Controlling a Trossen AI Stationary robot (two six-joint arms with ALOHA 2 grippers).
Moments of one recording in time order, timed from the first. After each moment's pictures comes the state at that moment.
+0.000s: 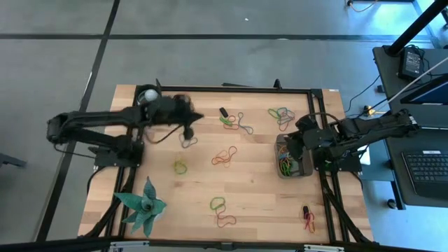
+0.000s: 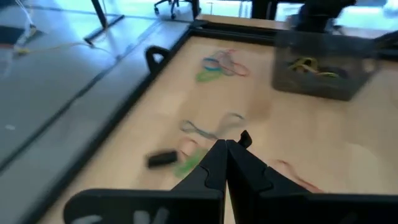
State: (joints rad) left arm 0.29 1.07 0.80 -0.17 -0.08 0.00; right arm 0.22 0.80 0.81 -0.94 0.46 0.96
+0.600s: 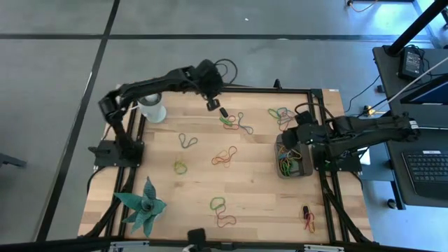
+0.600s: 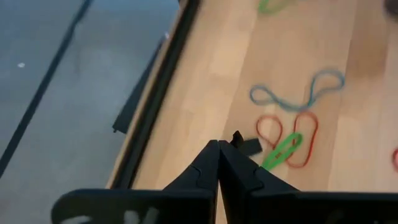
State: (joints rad) left arm 0.56 1.77 1.50 -0.62 0.02 0.28; right arm 0.09 0.85 0.81 -0.93 0.48 1.07
